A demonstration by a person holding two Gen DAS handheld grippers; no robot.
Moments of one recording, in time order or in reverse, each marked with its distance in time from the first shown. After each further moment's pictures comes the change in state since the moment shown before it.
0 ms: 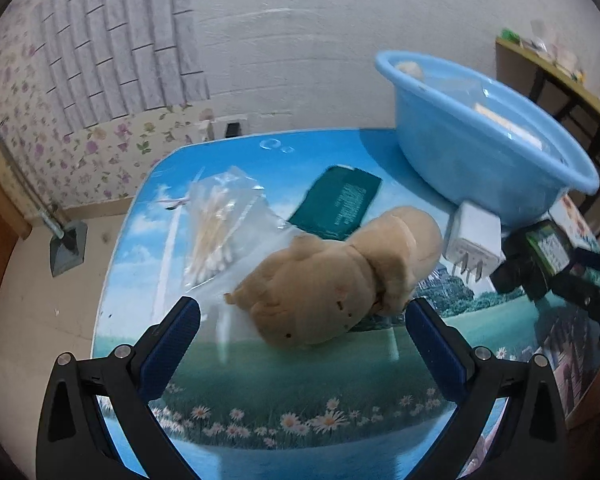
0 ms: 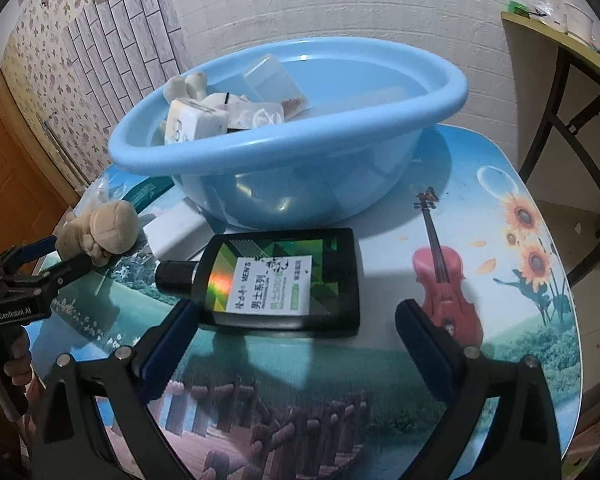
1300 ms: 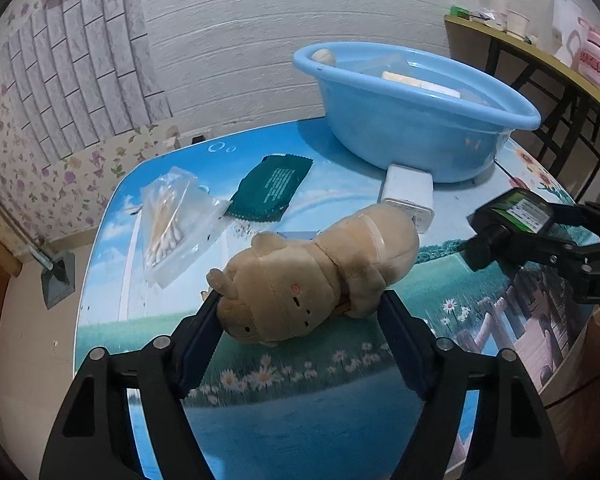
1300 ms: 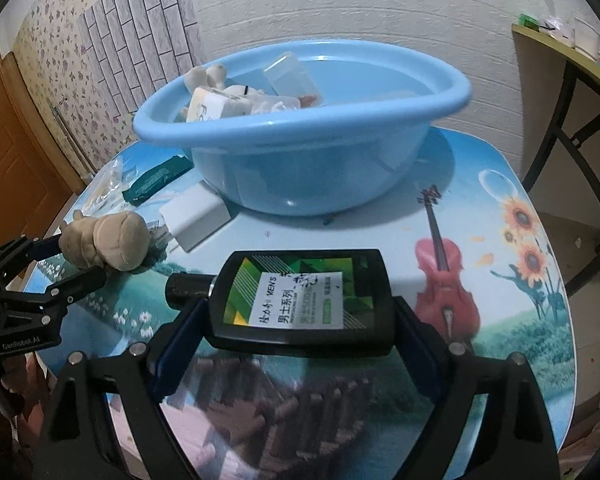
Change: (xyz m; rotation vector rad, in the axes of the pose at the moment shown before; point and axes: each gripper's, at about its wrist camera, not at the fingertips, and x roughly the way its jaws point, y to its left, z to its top) left arm -0.026 -0.037 -0.025 0.106 -0.030 -0.044; right arm -0.005 0.017 -0.002 -0.054 -0.006 0.005
